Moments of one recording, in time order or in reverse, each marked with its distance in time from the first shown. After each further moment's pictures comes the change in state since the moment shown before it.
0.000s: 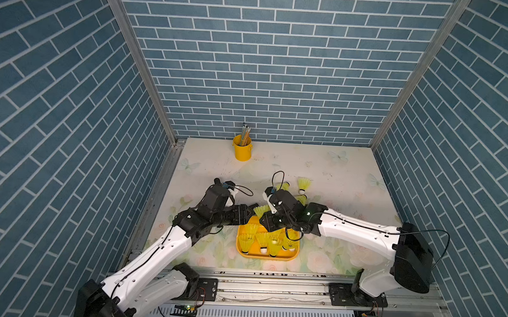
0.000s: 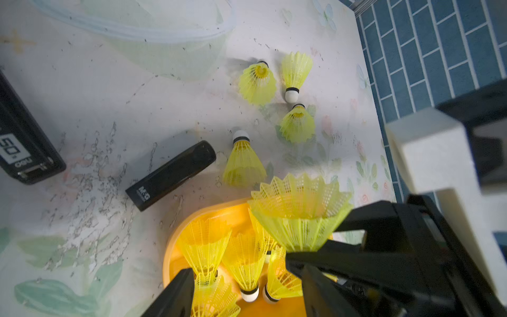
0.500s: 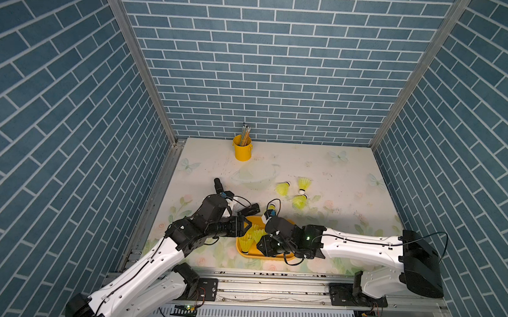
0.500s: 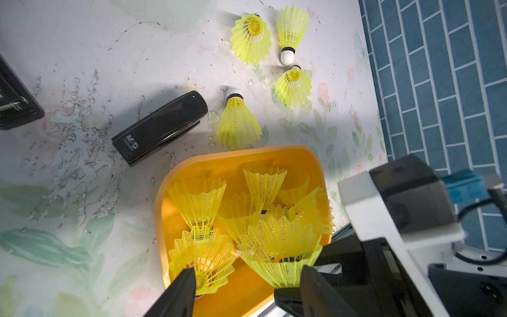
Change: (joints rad) left arm -0.066 -0.114 -0.045 -0.097 0.013 -0.031; right arm 0.165 -0.056 -0.166 0.072 0.031 0.306
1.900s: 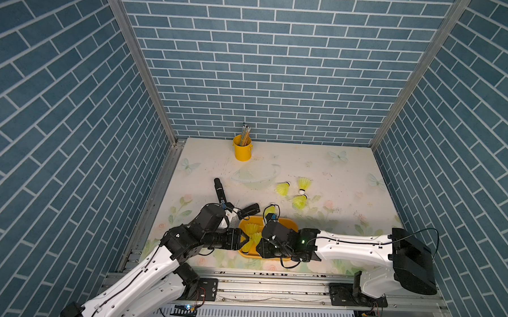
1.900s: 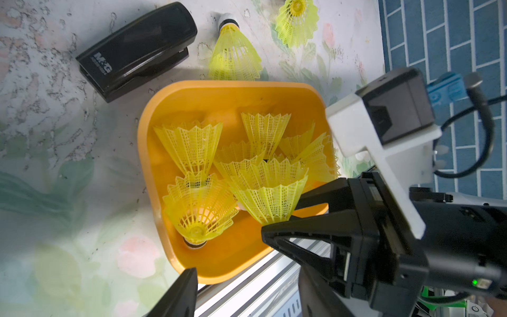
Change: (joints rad) left arm -0.032 -0.099 -0.067 -0.115 0.087 0.009; right arm 0.029 0.058 -0.019 0.043 0.026 0.111
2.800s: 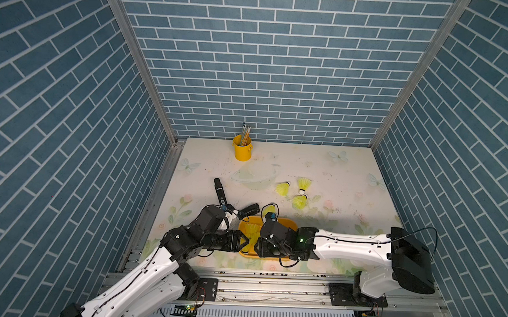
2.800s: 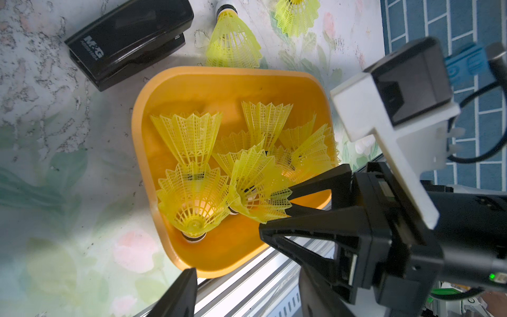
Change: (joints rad) left arm -0.004 -0.002 -0.014 -0.002 0.010 0.000; right arm 0.000 0.011 0.037 -0.039 0.010 0.007
